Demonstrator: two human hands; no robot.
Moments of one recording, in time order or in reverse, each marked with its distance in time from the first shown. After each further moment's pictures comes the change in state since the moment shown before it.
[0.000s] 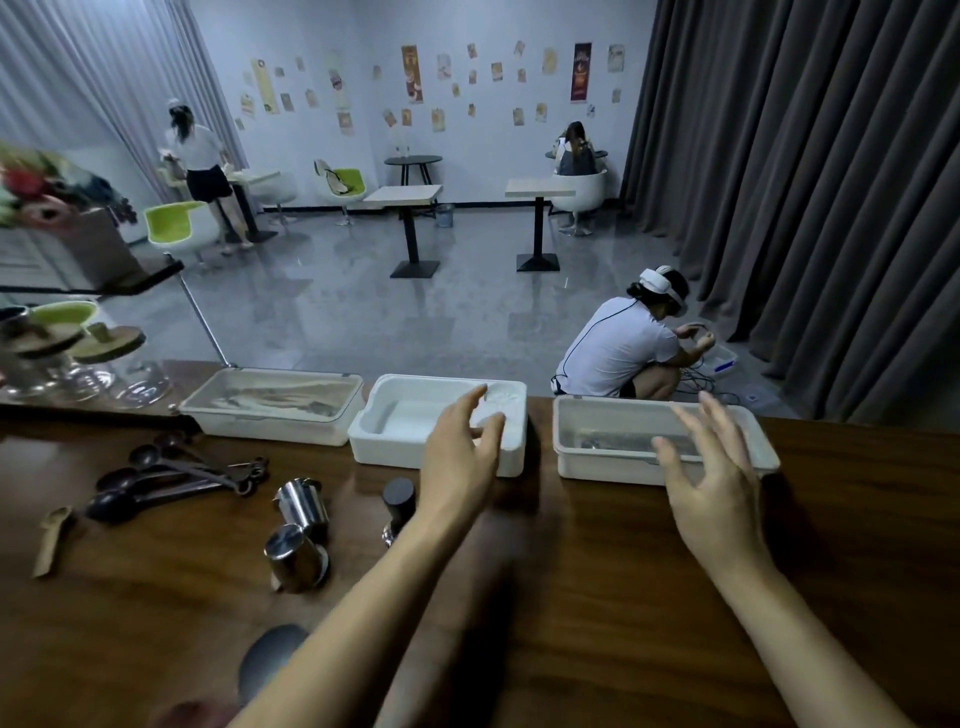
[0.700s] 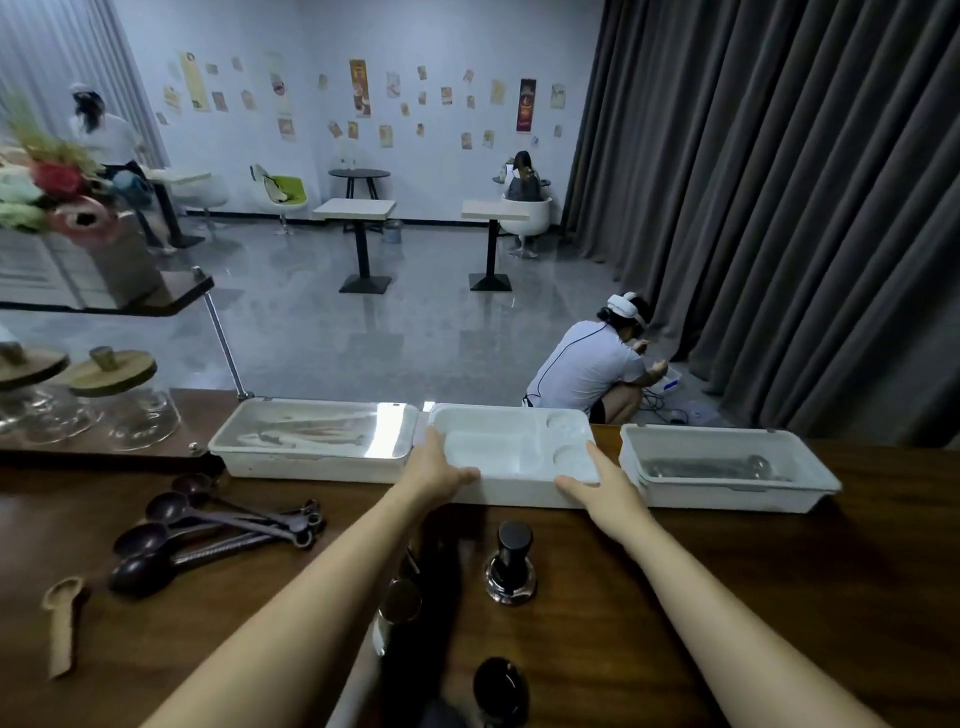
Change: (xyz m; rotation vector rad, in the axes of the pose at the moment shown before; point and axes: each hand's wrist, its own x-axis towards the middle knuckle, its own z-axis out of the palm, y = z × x) left_hand 0.108 -0.140 -0.100 0.206 -0.454 -0.278; right_hand 0.004 -0.119 0.163 0.065 -0.544 0.539
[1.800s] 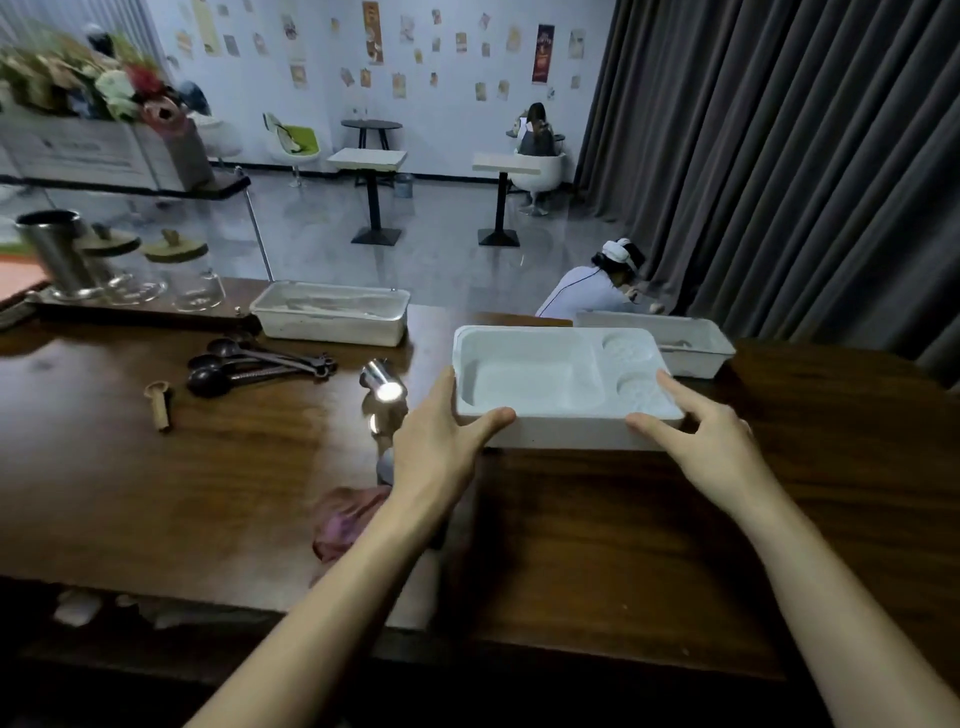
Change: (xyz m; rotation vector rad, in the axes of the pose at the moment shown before) left_hand -0.304 0.035 0.051 -0.197 0.353 0.225; right_hand -0.263 0.044 -0.128 -0.093 0.190 -0.045
